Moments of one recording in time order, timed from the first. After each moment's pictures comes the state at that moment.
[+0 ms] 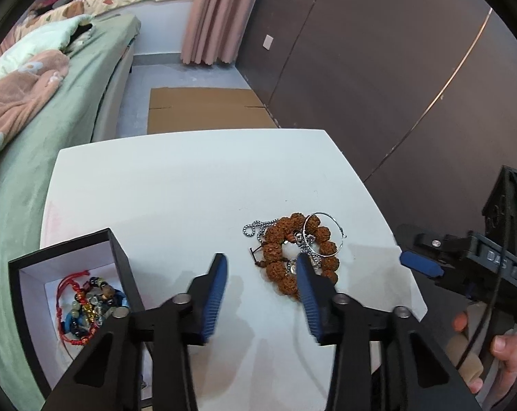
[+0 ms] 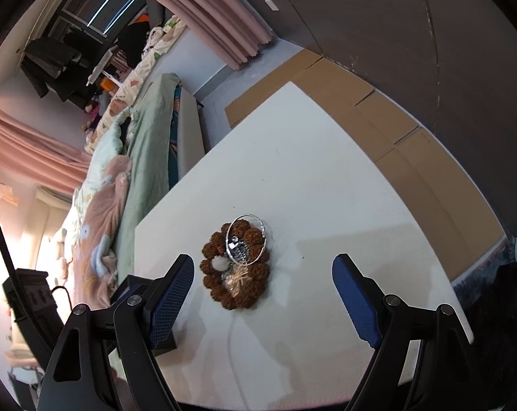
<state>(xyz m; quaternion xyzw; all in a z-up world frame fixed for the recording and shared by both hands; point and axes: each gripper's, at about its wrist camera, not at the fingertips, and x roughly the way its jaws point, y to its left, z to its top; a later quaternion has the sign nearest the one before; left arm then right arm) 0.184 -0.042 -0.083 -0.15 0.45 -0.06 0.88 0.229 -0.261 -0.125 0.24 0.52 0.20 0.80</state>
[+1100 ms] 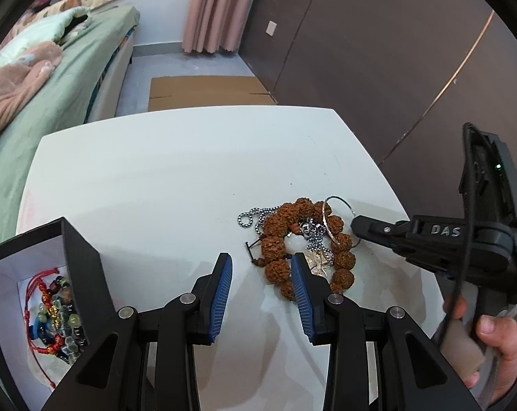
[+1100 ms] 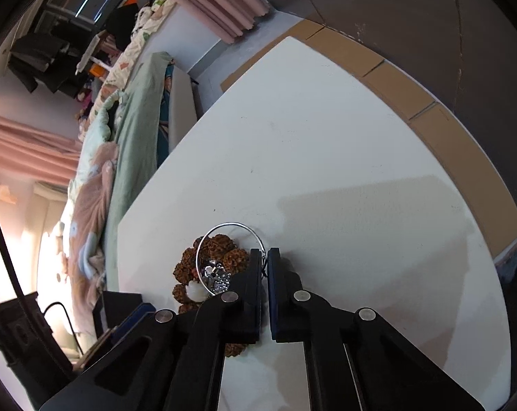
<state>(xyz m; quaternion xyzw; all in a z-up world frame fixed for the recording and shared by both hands) 0.202 -0.060 -0.115 -0.14 0.47 -0.05 0.87 0.269 -0.240 -0.171 0.26 0.56 0.21 0.76</state>
